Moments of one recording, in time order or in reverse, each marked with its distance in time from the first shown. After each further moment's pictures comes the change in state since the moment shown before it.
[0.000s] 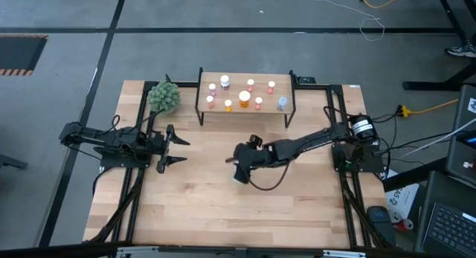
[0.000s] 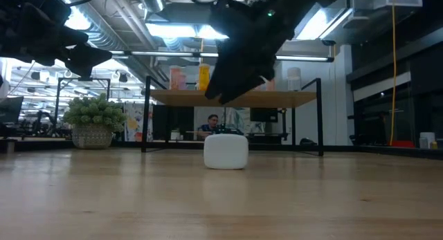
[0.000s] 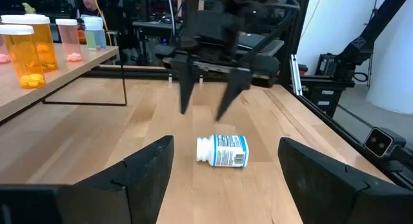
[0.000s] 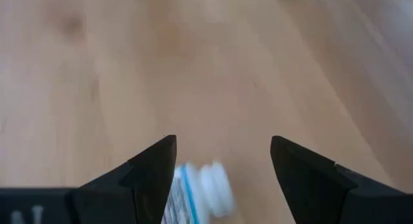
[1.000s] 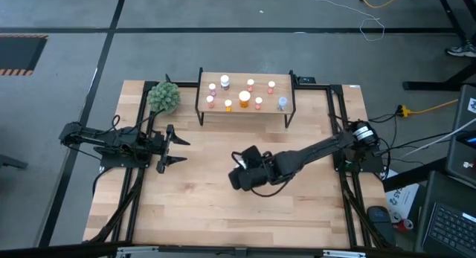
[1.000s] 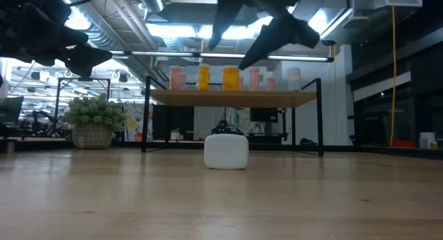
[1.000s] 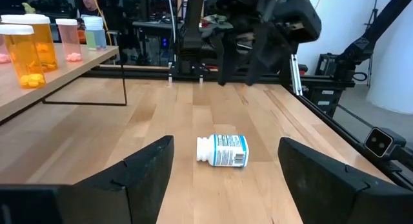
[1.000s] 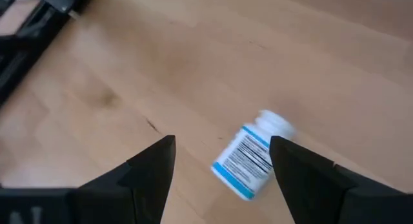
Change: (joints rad) left arm 0.000 0.000 0.000 0.000 0.000 0.000; right arm 0.164 0.028 0.259 -0.380 0.134 0.832
